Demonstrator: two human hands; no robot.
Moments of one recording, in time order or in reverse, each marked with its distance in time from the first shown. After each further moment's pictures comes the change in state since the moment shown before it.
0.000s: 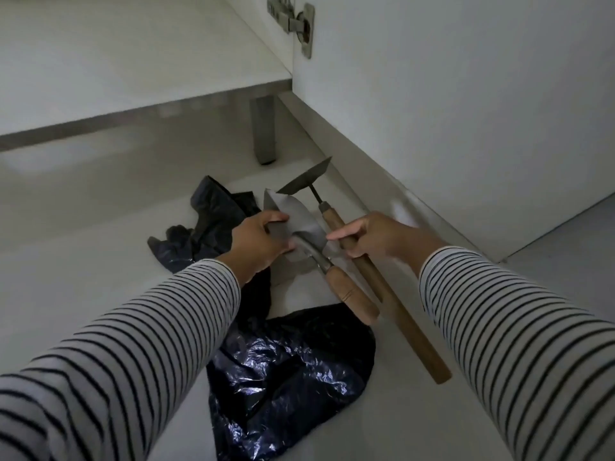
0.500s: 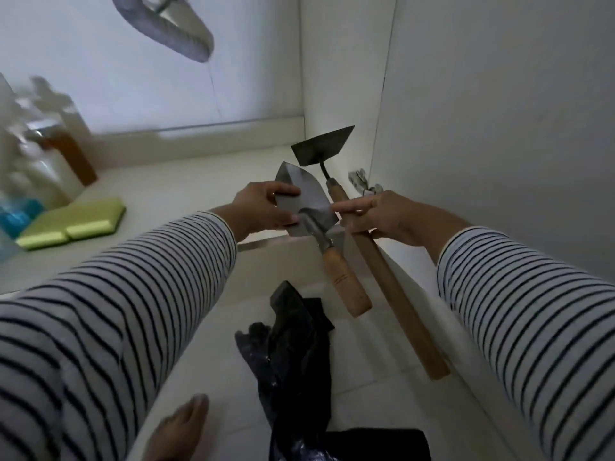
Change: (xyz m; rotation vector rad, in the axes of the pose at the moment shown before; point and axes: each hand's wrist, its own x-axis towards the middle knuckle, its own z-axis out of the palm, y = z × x) left_hand -0.006 0.168 -0.202 -0.045 0.135 0.215; right_hand -0.009 -0.209 -0.104 0.189 0.040 -0.411
